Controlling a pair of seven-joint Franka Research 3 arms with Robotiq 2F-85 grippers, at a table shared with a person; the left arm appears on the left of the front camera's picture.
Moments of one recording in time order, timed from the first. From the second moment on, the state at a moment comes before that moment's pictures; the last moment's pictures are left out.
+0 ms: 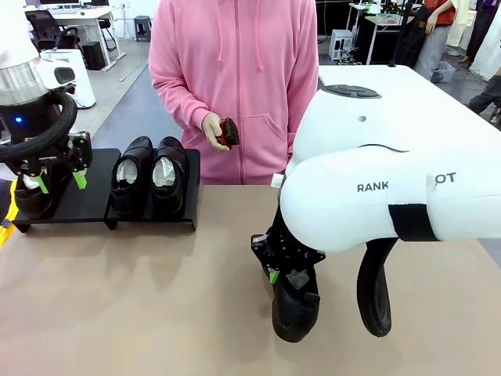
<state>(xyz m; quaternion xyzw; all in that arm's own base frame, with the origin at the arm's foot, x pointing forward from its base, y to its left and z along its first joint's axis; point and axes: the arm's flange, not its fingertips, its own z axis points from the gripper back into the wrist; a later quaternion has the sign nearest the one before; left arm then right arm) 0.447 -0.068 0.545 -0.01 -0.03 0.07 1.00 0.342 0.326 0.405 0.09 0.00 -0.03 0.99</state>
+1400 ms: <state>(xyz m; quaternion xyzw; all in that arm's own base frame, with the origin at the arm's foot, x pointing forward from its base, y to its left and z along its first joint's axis) 0.447 -0.068 0.545 -0.01 -0.03 0.07 1.00 0.347 0.325 0.394 0.14 0.06 -0.04 0.99</state>
